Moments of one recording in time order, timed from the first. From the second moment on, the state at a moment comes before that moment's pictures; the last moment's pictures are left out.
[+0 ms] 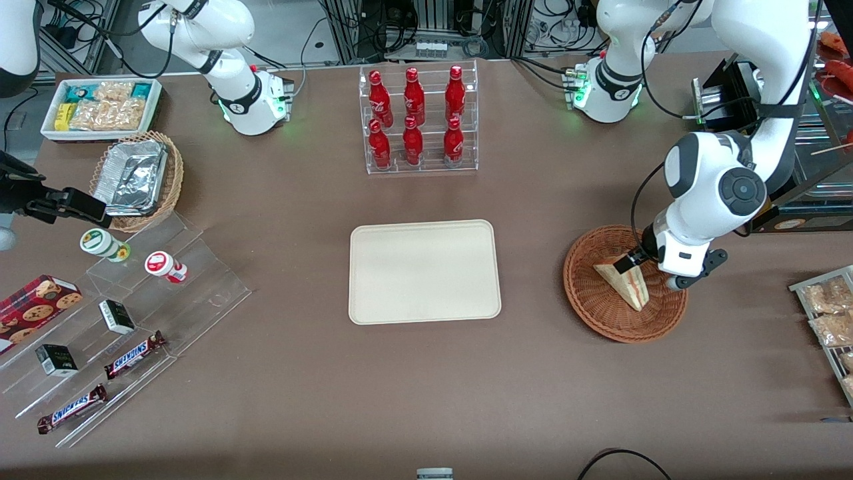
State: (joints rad) arm 0.09 0.18 -0.21 -2.18 -0.02 2.32 -0.72
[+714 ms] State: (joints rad) arm 0.06 0.24 -0.21 -2.18 0.05 2.35 -0.79
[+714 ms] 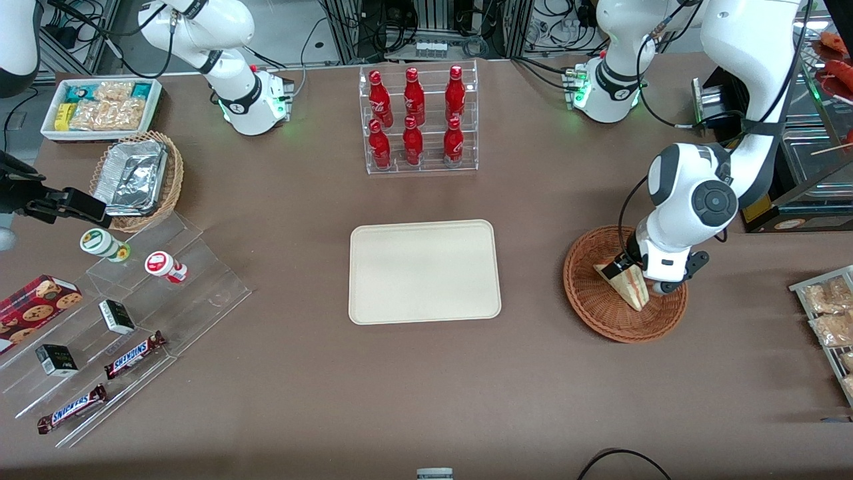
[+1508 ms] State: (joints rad) arm 0.06 0.32 -0.20 -2.16 0.07 2.37 -0.79
